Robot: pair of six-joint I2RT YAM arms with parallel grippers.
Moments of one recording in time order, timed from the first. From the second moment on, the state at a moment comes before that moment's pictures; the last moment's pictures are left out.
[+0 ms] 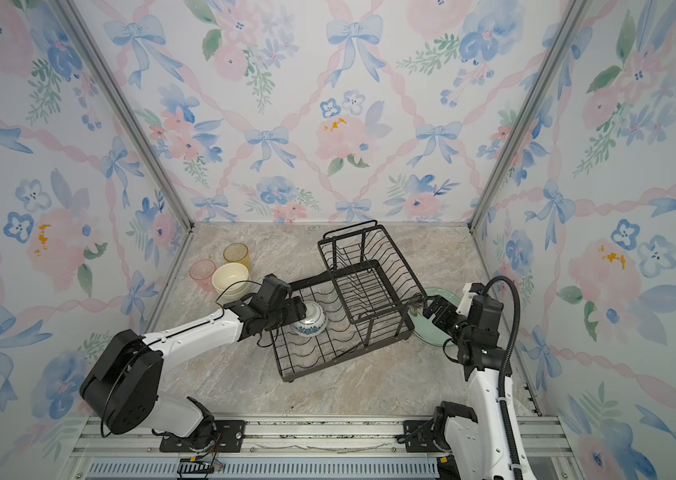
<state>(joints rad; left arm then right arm) -0.58 1.48 0.84 -0.30 -0.11 -0.82 -0.22 0.75 0.57 -0.42 -0.33 0.50</state>
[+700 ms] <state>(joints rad) -0.49 1.27 0.86 -0.37 -0.19 -0.65 -0.01 0.20 0.62 -0.77 -0.24 0.56</state>
